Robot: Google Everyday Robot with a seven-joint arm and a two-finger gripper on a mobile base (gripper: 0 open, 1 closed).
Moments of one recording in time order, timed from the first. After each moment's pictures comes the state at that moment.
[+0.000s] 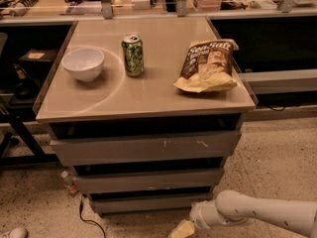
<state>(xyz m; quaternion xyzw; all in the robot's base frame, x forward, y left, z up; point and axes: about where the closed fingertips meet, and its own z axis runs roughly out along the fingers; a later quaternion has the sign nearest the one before) 0.407 -0.090 0.317 -0.36 0.87 0.29 0.18</state>
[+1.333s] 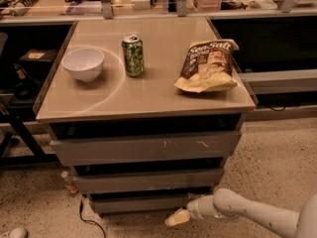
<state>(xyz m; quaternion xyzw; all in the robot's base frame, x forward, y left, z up) 0.481 -0.087 0.253 -0.33 0.86 0.31 0.25</state>
